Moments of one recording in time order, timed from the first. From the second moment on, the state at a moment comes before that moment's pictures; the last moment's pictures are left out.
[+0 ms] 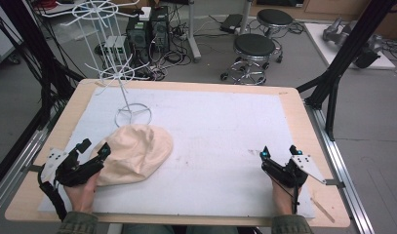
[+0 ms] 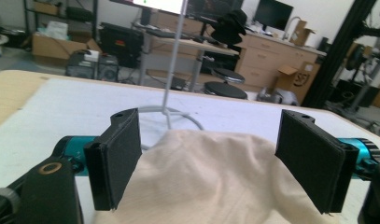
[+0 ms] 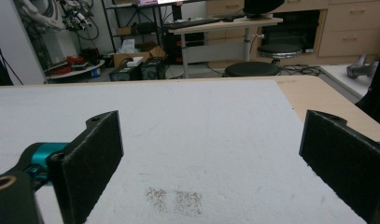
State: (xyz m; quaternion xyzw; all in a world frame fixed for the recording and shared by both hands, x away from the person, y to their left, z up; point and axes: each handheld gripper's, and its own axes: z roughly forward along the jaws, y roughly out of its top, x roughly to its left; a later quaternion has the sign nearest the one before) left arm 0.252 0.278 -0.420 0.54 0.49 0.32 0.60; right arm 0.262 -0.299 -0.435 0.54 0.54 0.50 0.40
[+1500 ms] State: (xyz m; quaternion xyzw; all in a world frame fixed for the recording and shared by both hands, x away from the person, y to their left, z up) left arm 0.301 0.217 -0.413 0.69 0.46 0.15 0.54; right arm 0.268 -0.293 -0.436 0.53 0.56 0.49 0.41
